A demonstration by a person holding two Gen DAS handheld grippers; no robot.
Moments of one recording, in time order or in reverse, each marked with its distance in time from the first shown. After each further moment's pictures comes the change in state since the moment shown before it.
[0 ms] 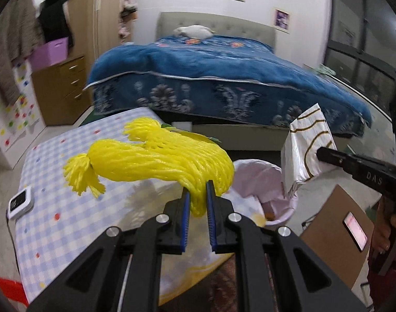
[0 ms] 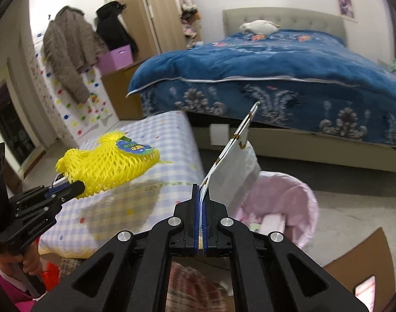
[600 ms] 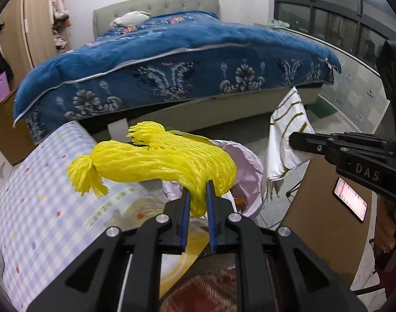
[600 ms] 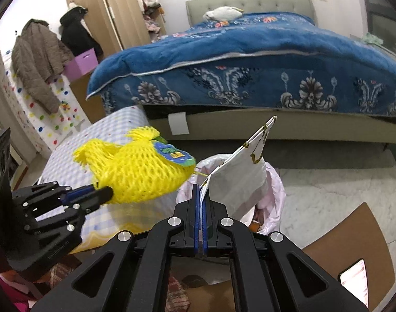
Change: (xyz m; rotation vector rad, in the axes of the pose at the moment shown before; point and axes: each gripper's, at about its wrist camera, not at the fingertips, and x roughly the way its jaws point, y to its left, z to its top) left arm 0.097 -0.116 0.014 0.266 0.129 -0.139; right arm 0.018 -0.082 -0.018 0.124 0.054 -0.101
